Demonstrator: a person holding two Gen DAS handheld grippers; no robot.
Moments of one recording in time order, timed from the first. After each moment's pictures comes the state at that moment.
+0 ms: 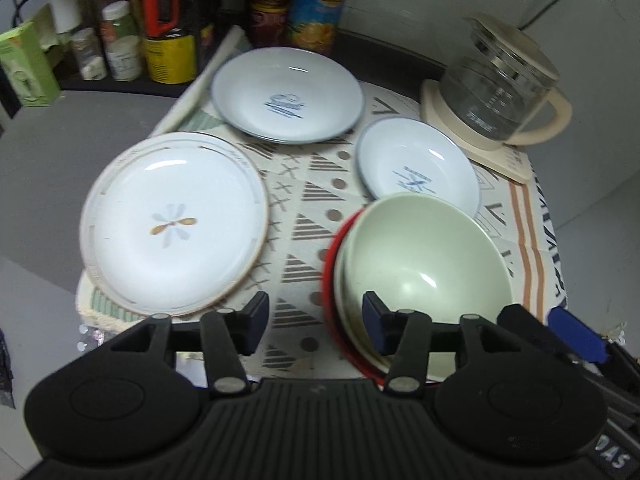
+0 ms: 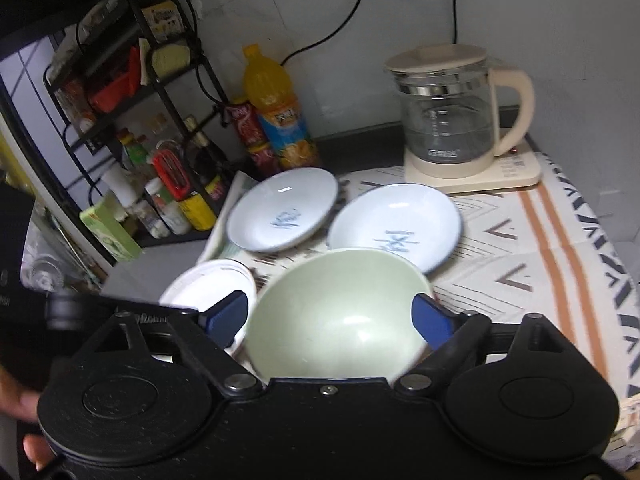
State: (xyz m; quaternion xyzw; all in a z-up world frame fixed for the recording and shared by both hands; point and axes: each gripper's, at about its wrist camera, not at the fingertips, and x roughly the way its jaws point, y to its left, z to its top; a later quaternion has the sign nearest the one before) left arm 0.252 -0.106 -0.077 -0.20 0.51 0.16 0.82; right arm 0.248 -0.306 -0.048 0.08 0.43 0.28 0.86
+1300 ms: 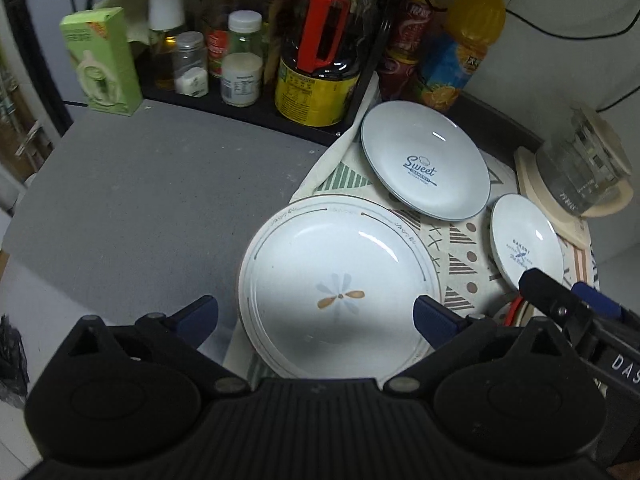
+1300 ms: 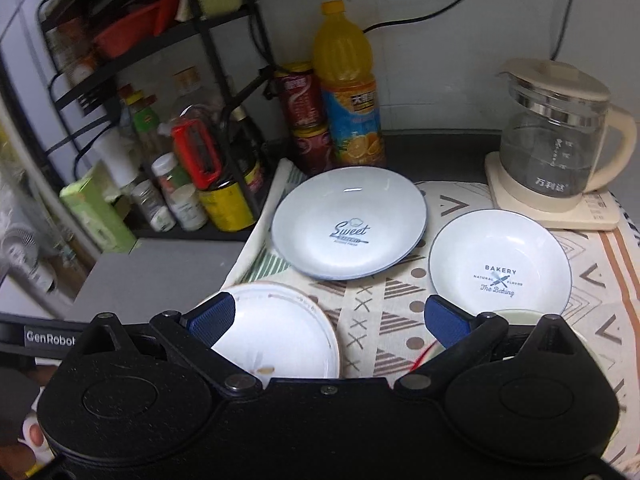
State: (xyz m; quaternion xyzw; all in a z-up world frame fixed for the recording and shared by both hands) left arm 0.223 0.073 -0.074 -0.22 0.49 0.18 0.82; right arm 0.274 -0.135 -0.053 0.02 0.44 0.25 0.86
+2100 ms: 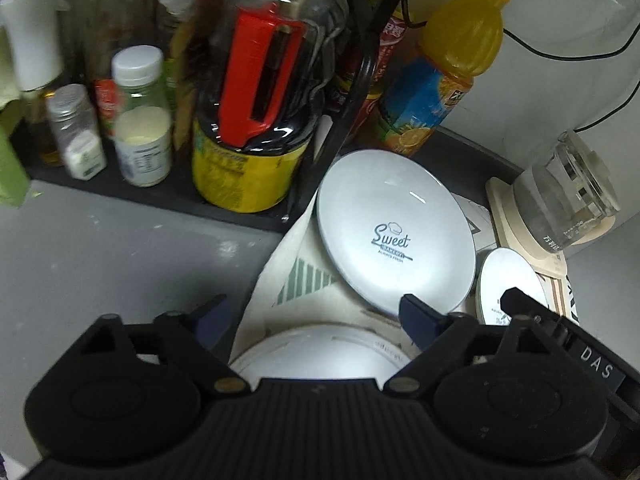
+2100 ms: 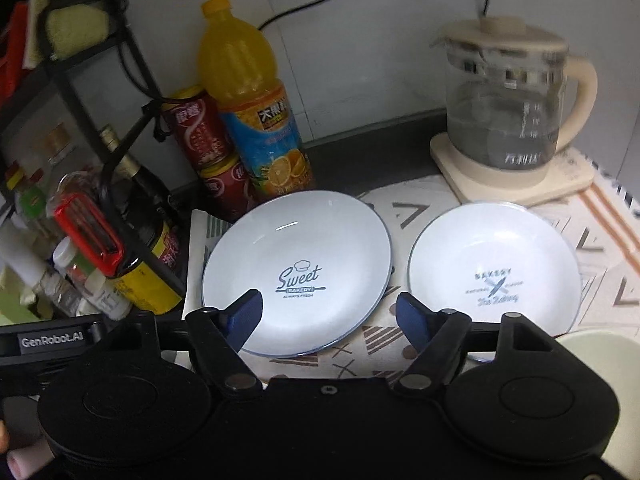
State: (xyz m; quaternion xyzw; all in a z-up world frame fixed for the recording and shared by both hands) left arm 0.342 0.139 -0.110 -0.23 0.47 0.07 0.85; right arm 0.341 -0.099 -0.098 0.10 0.45 0.11 0.88
